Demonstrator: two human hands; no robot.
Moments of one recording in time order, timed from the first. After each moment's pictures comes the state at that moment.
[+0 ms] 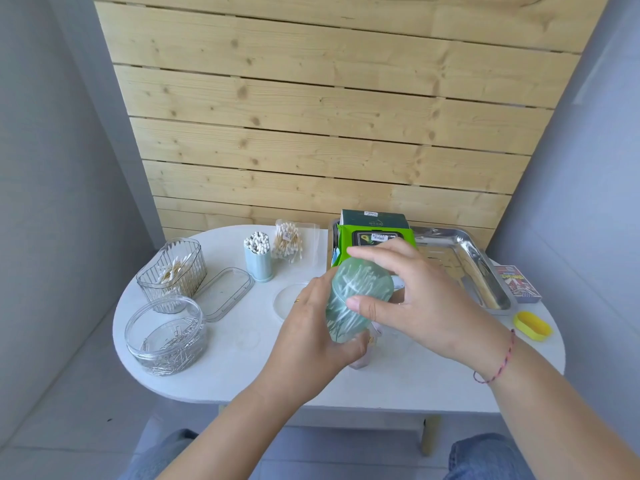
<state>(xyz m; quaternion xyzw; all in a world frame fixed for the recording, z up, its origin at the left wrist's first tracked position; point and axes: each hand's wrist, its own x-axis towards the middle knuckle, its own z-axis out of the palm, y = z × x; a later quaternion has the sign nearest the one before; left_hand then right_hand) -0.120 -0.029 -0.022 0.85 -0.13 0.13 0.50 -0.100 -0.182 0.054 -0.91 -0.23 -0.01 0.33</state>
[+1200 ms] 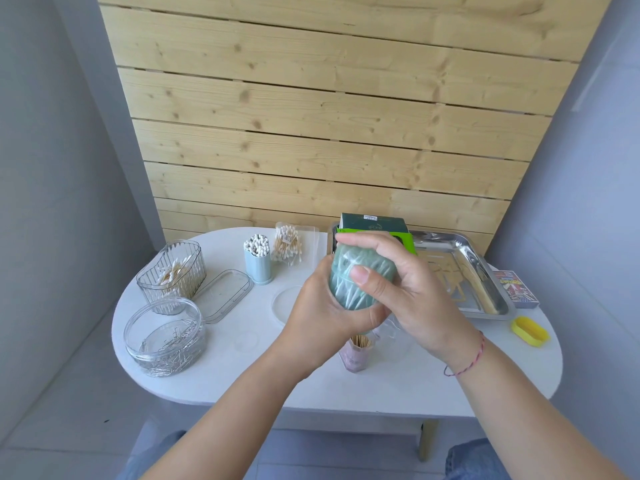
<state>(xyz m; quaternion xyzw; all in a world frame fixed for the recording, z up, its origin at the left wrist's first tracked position) -0.103 -0.041 0.007 0.71 -0.09 0.02 0.70 -0.087 -0.172 0.041 -0.76 -0.30 -0.01 0.58</state>
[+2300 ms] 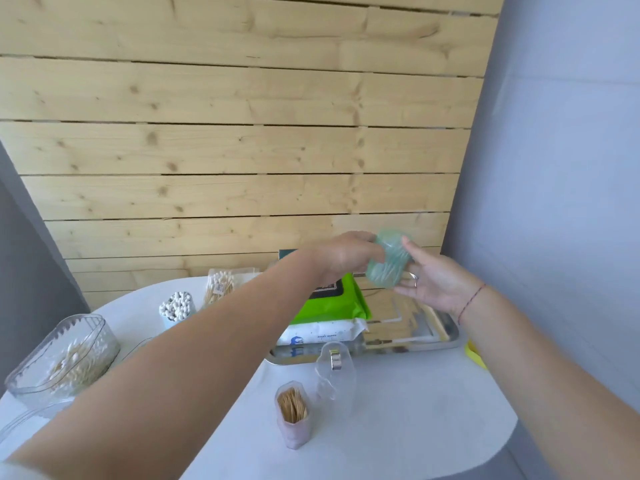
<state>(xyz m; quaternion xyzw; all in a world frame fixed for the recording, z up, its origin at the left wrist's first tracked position) 0.080 -0.161 0.049 0.79 -0.16 -0.25 0.54 0.057 -0.326 0.013 -0.64 0.10 0.11 0.75</state>
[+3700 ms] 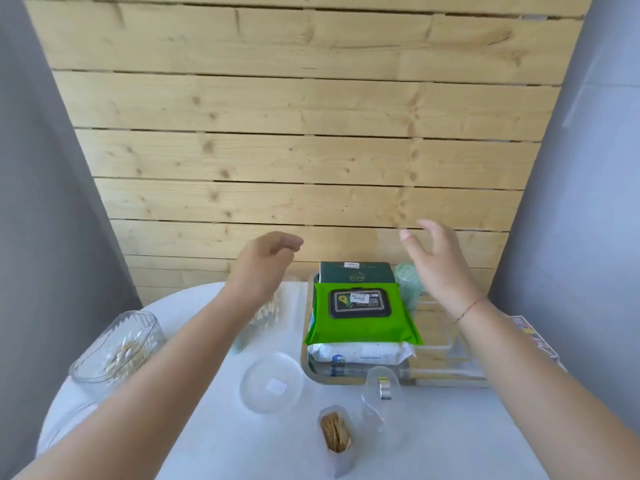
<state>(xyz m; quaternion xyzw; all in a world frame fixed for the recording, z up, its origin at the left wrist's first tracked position) 0.053 -0.016 0.048 0.83 0.01 0.12 0.54 0.084 -0.254 0.039 -0.87 -0.01 -0.19 0.46</state>
